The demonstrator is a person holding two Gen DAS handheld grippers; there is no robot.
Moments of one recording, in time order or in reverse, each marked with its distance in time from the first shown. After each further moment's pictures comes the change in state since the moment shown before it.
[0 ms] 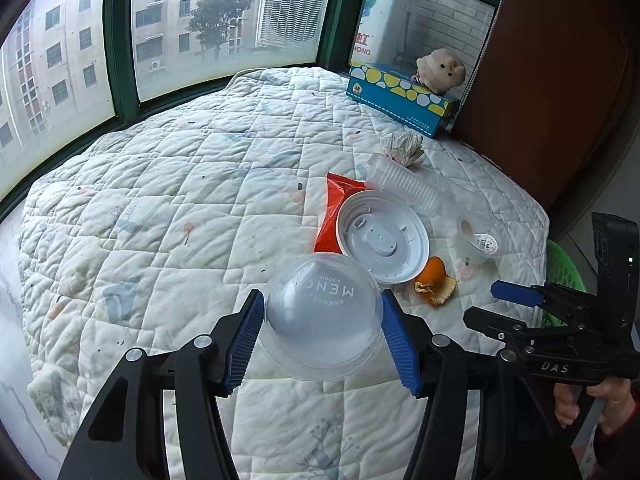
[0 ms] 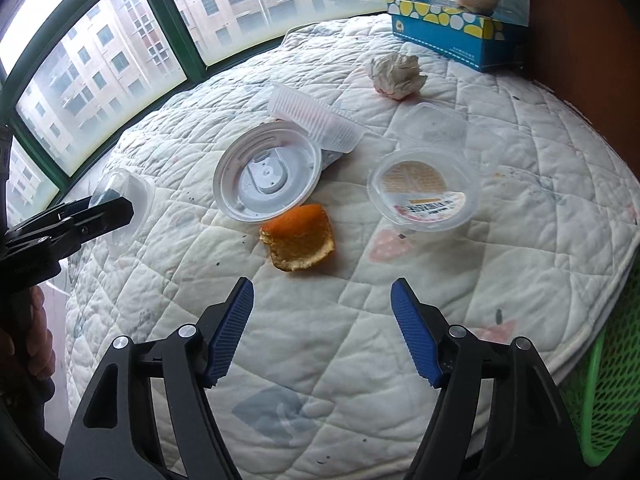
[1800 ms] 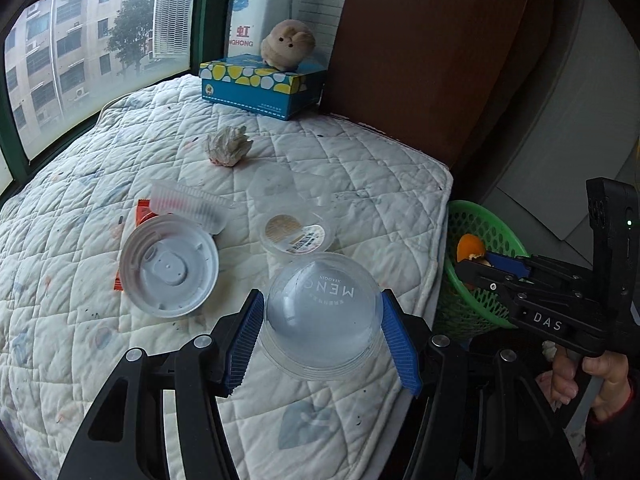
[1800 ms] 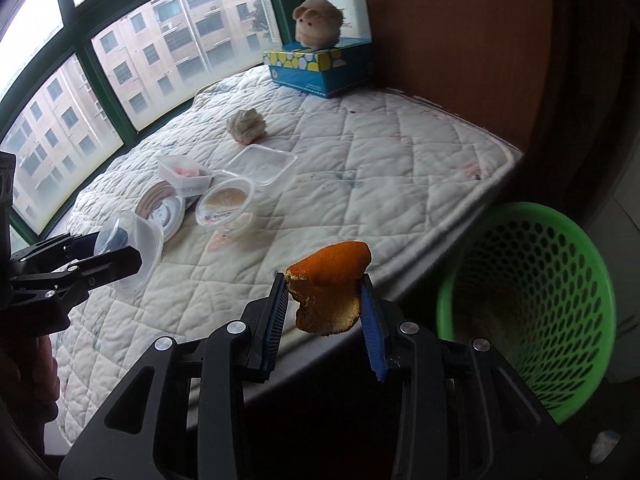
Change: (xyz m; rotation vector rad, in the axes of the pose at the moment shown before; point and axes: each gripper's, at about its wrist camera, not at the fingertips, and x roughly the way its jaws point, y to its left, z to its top) left arm 0.015 -0.172 0.005 0.218 0.038 -0.210; right arm -0.115 -0.121 -0.049 0.183 -0.146 -0.182
